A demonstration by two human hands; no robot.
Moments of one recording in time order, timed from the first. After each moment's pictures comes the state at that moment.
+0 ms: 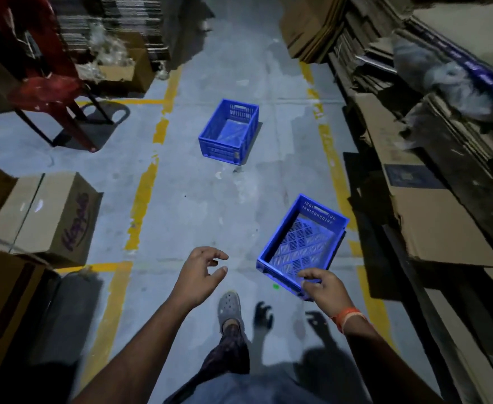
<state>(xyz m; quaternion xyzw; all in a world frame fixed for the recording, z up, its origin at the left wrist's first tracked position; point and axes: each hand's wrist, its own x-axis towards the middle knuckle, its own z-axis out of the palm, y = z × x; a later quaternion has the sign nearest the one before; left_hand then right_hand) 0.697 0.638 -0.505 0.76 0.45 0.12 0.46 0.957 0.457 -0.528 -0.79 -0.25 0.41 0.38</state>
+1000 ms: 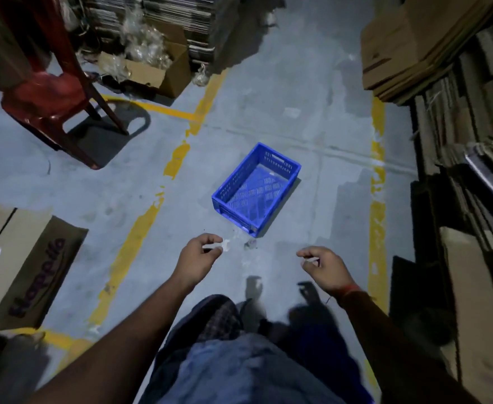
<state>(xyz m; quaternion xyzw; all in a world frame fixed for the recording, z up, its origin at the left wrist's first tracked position) 1.021 1.227 -0.518 0.52 0.62 0.20 0.56 1.321 1.131 -0.505 -0.77 -0.47 0.38 0.21</state>
